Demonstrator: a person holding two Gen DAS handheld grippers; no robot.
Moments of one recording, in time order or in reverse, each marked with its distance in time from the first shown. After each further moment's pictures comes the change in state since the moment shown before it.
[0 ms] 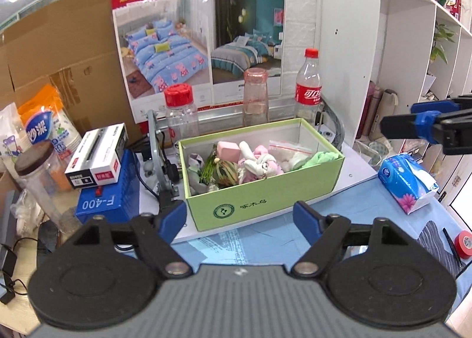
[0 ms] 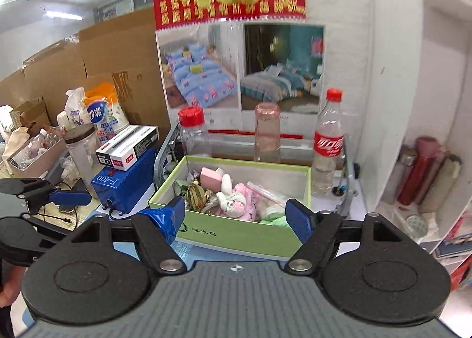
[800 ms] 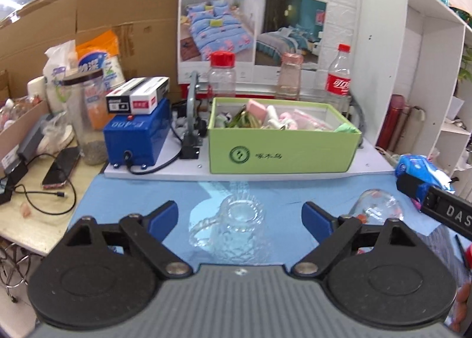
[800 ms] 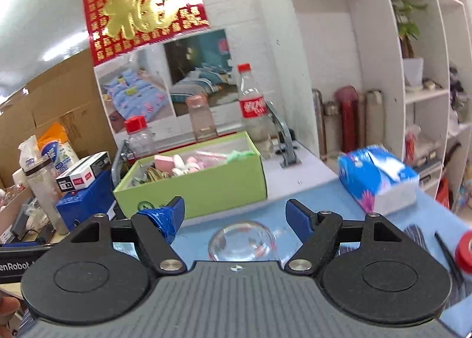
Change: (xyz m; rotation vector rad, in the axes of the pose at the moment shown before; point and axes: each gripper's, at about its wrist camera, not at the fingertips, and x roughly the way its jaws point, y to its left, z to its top) left arm -0.017 -0.030 -0.117 -0.209 -0.077 0.158; right arm -0.012 0.030 -0.155 0.334 -0.207 -0.237
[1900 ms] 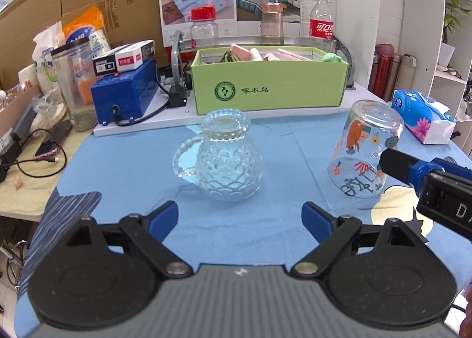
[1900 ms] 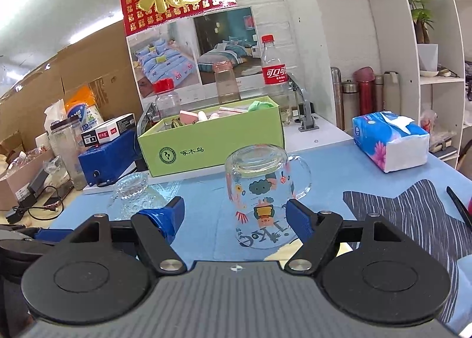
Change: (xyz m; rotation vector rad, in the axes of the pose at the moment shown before) left arm 0.005 -0.016 -0.073 0.102 0.085 -0.024; right arm -0.026 -0.002 -0.068 -0.053 0.023 0.092
